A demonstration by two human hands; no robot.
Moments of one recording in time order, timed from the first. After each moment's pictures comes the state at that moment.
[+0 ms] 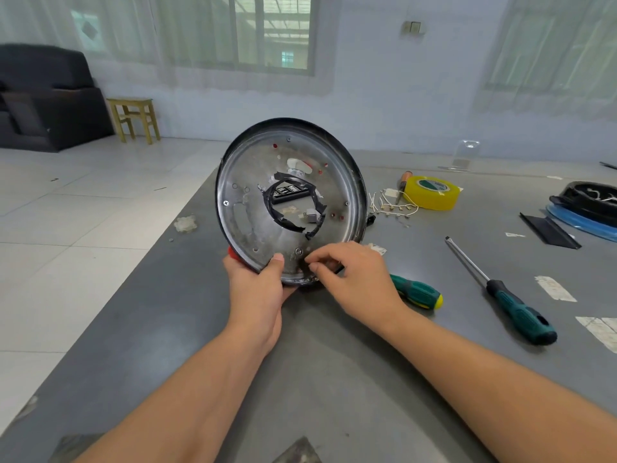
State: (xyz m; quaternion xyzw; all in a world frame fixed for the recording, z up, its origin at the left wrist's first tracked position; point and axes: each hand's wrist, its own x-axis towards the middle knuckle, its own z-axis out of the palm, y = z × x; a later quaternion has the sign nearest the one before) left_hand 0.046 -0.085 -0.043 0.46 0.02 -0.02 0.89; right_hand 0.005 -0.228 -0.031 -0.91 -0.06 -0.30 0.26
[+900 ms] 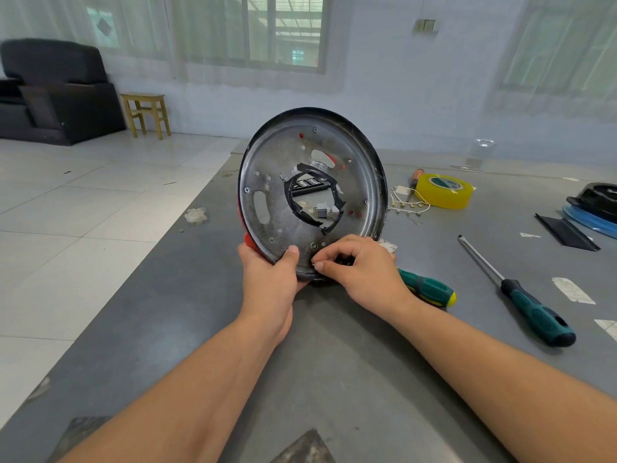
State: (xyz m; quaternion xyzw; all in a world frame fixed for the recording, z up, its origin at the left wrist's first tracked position) left_hand 0.048 -0.087 -0.045 0.49 0.01 -0.01 0.87; right_hand 0.007 -0.222 -0.026 -0.91 0.01 -0.21 0.37
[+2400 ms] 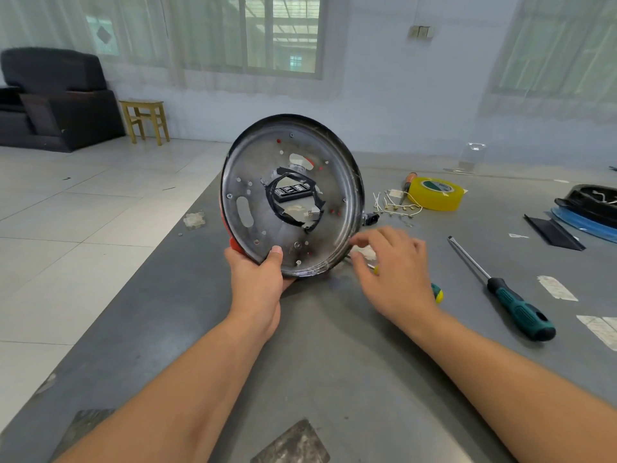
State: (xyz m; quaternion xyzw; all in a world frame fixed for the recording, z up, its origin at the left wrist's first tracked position) left_hand 0.053 -0.081 -0.046 0.47 0.02 0.01 0.88; right_hand -0.018 -0.259 -0.036 -0.92 0.04 -0.37 0.12
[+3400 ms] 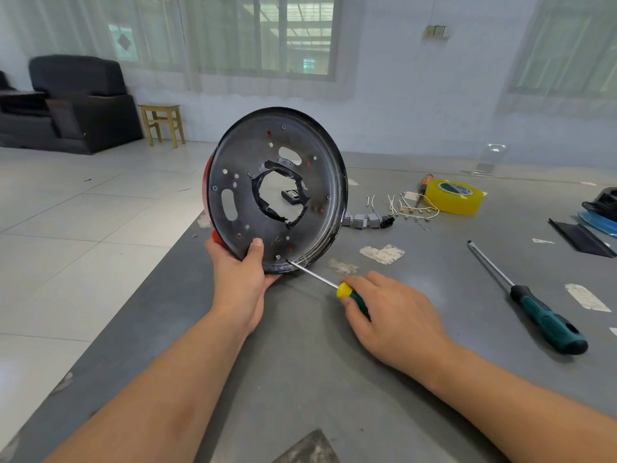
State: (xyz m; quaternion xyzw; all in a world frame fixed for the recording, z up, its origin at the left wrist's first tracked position) left_hand 0.079 -0.047 -0.050 0.46 -0.01 0.05 0.88; right_hand -0.046 -0.228 -0.043 -0.99 0.00 -0.16 0.04
